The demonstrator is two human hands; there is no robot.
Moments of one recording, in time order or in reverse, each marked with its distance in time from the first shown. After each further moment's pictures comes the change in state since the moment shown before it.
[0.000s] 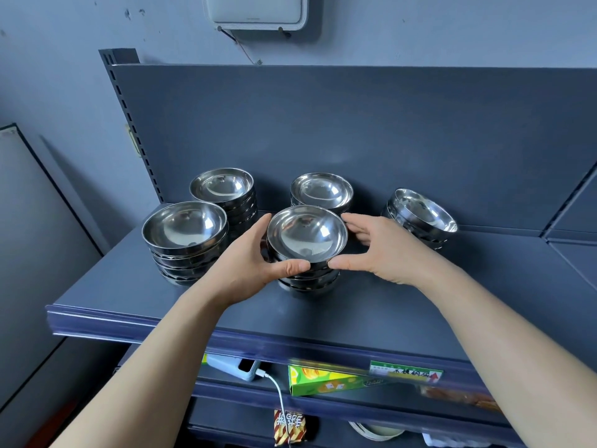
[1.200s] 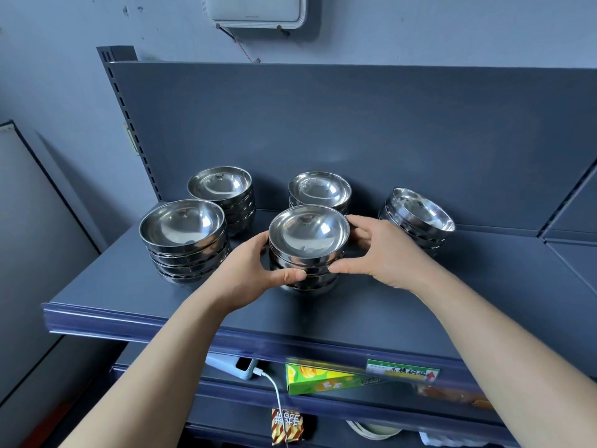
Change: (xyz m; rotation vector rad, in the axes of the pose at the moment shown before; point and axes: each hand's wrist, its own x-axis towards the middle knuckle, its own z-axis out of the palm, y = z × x) left_hand 0.001 -0.020 0.010 0.074 -0.001 -0.053; right_hand 0.002 0.017 0.007 0.034 0.060 0.019
